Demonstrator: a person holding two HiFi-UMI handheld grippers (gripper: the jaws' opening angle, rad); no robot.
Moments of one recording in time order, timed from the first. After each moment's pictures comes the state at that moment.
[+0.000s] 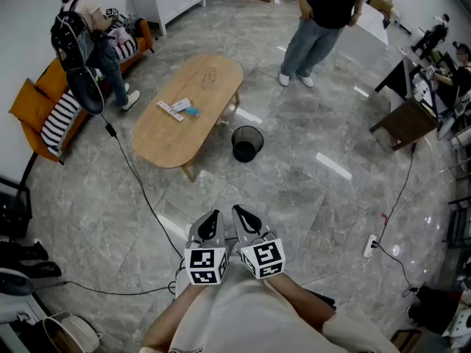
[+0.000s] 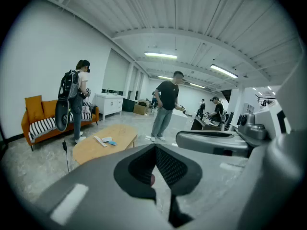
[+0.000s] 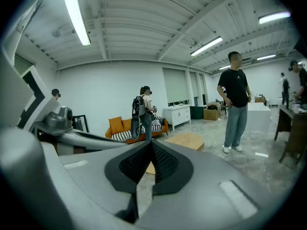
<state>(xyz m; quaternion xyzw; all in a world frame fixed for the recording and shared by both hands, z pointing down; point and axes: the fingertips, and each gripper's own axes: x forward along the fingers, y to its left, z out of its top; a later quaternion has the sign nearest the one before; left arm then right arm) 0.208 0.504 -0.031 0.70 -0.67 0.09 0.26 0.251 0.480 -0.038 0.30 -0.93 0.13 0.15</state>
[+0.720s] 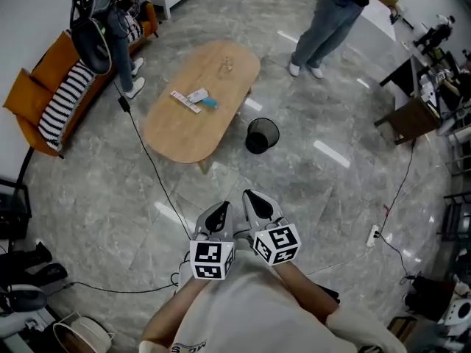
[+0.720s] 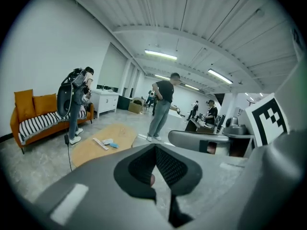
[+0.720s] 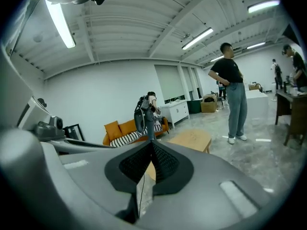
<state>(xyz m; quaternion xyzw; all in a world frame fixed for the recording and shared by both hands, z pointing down) 0.074 0.481 -0.038 0.74 -0.61 0.08 0.27 0.114 0.443 -0.036 0.34 -0.91 0.19 0.14</state>
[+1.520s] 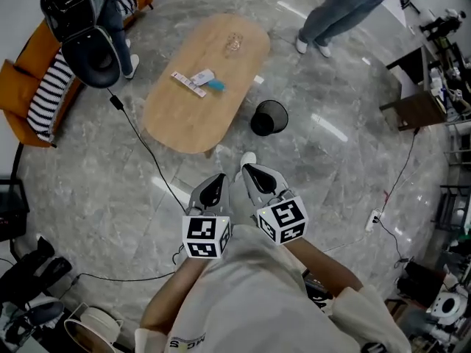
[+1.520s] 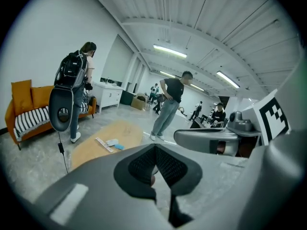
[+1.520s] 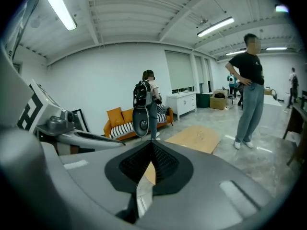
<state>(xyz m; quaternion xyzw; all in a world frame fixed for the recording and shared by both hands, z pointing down) -0.028 0.388 -0.012 0.73 -0.61 0.07 0.31 0.017 0.356 -0.017 0.29 -0.92 0.16 0.22</state>
